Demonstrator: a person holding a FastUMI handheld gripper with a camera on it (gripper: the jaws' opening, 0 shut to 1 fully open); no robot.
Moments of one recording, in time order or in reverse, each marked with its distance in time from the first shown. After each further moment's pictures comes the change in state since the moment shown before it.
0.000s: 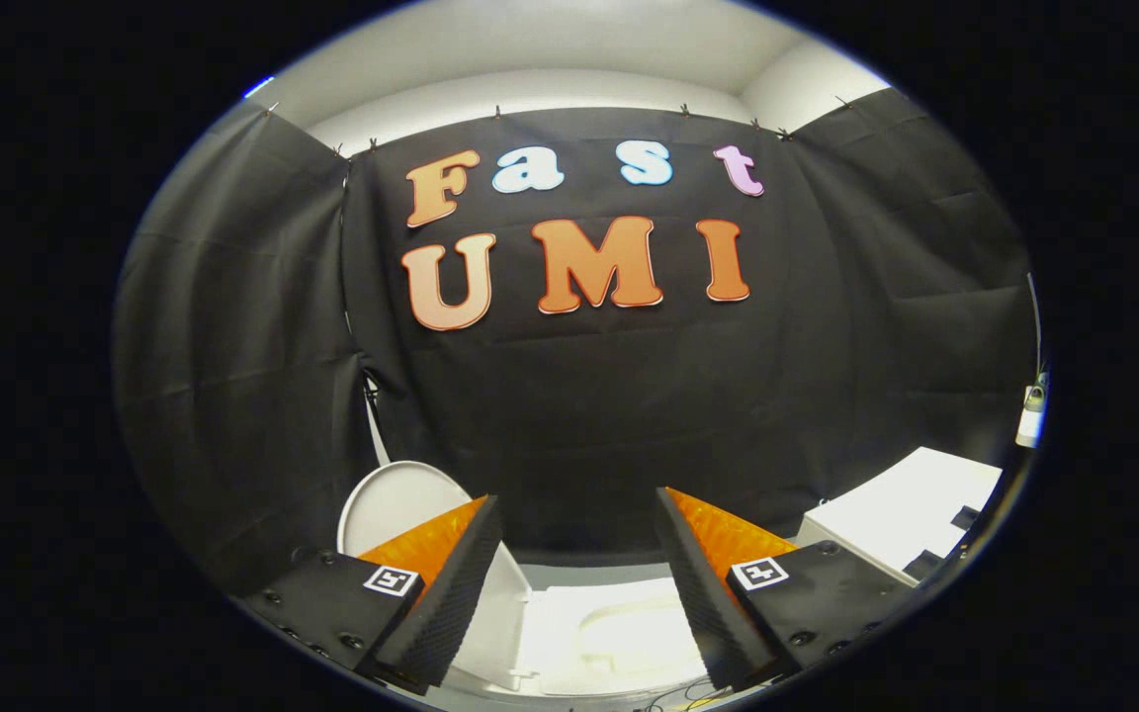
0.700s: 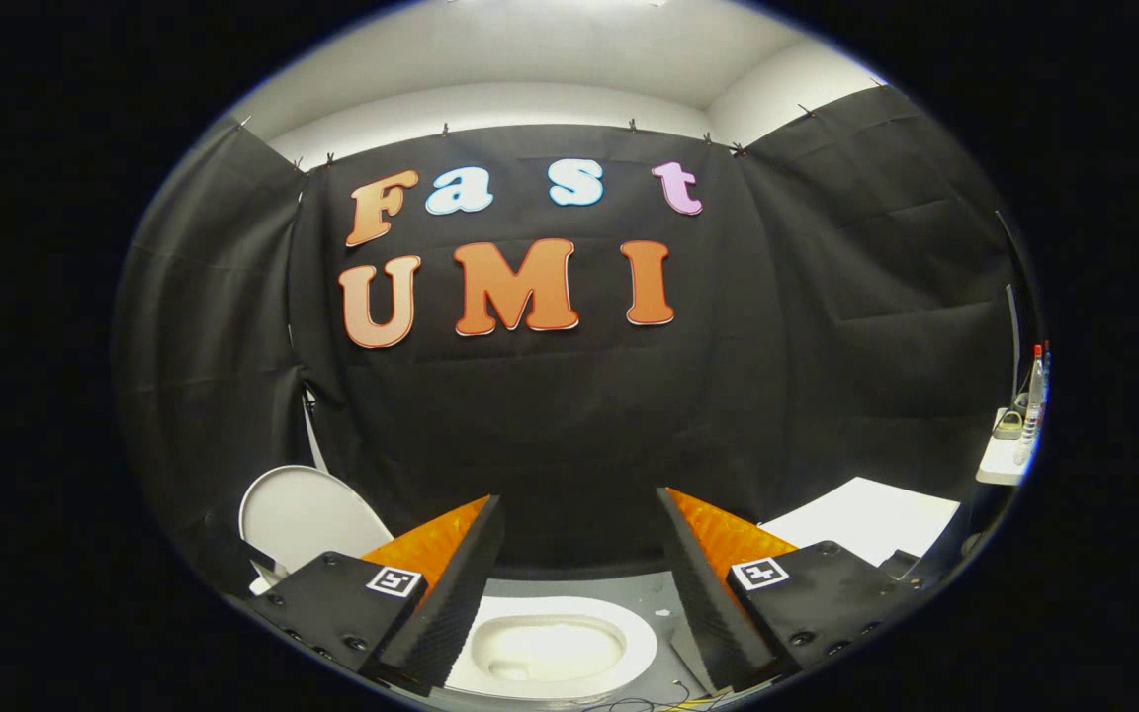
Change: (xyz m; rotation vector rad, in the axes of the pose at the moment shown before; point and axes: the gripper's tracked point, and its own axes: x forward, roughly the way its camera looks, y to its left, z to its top) arm -0.022 -0.183 0.040 -0.021 -0.049 -0.110
